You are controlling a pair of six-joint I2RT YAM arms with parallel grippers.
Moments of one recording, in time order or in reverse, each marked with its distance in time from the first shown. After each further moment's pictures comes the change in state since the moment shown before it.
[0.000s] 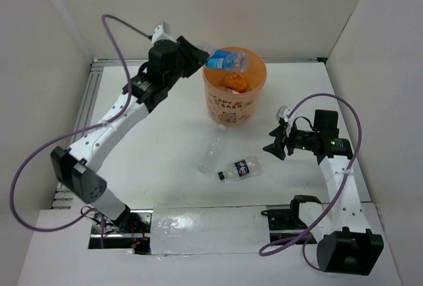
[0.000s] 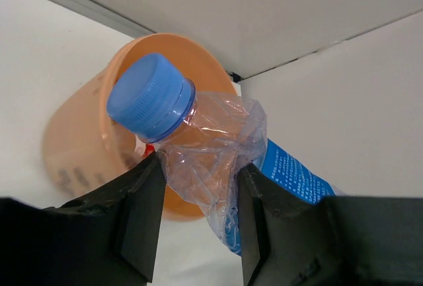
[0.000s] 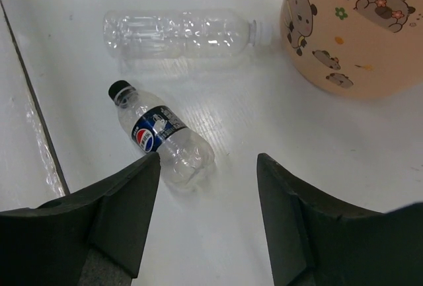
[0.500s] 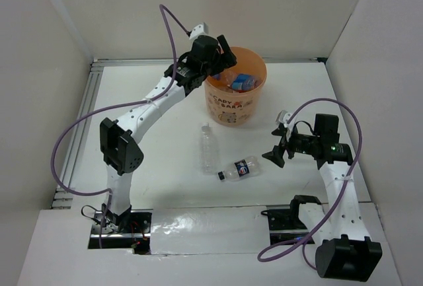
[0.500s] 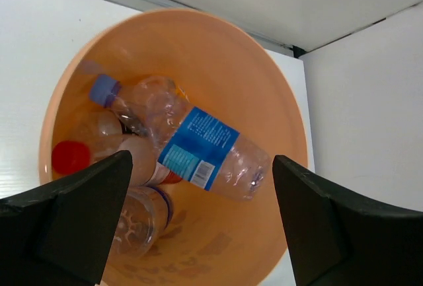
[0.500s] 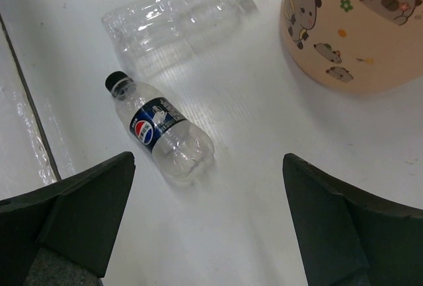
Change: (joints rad) left arm -0.077 0.496 0.486 -0.148 -0.082 0.144; right arm -0.007 -0.070 -0.035 -0.022 0.013 -0.038
